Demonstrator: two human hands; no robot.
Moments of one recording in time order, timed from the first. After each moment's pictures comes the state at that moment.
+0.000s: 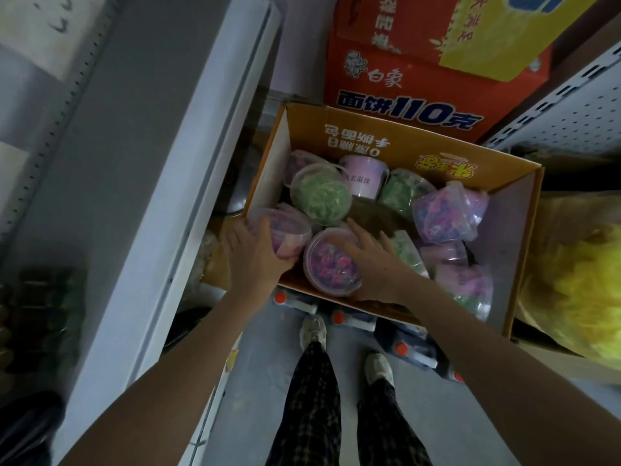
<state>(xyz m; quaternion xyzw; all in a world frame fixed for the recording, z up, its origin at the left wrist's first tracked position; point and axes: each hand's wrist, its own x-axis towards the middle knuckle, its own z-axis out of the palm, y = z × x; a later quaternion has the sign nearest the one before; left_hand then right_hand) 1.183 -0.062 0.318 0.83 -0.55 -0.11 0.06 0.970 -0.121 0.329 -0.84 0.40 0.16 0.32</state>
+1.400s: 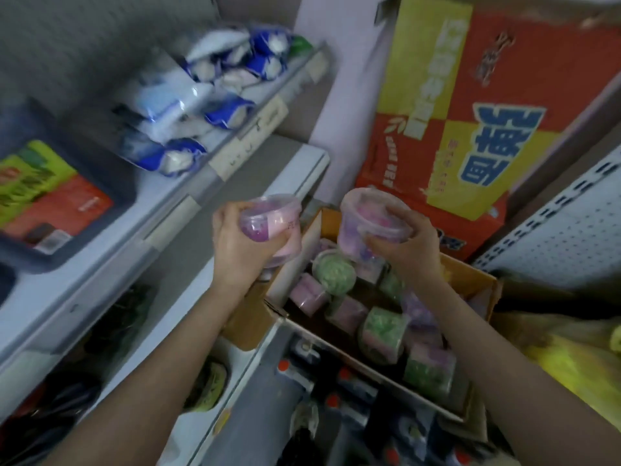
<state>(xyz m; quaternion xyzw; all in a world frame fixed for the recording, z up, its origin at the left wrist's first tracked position) 1.195 -0.051 0.534 0.79 -0.40 -0.11 0.45 0.962 -0.169 0.517 -0.65 0.51 -0.36 0.43</state>
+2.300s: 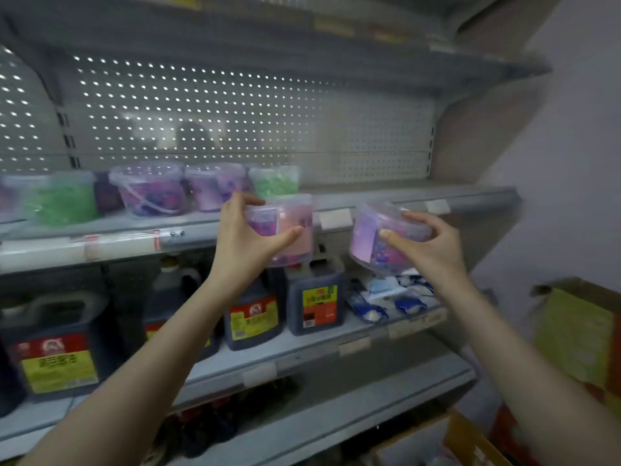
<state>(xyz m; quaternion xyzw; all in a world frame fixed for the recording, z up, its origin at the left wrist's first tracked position) 1.178 0.211 0.878 0.74 -0.30 0.31 0.51 1.075 -0.037 0.864 -0.73 0.11 -0.44 0.52</state>
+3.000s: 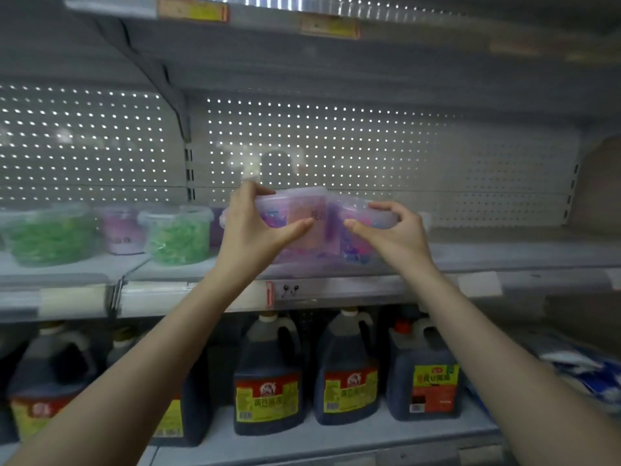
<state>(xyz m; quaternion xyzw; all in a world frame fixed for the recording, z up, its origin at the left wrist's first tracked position) 1.301 0.341 0.943 0.76 -0.22 0.41 0.46 1.296 0.125 0.937 -0.77 -0.01 -0.39 0.51</state>
